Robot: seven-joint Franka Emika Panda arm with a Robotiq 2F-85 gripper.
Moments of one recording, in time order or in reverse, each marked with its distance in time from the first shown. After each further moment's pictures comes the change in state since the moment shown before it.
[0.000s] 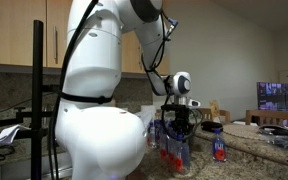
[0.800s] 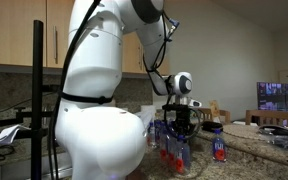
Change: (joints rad) arm 0.000 0.013 -0.009 0.018 0.000 -0.032 -0.055
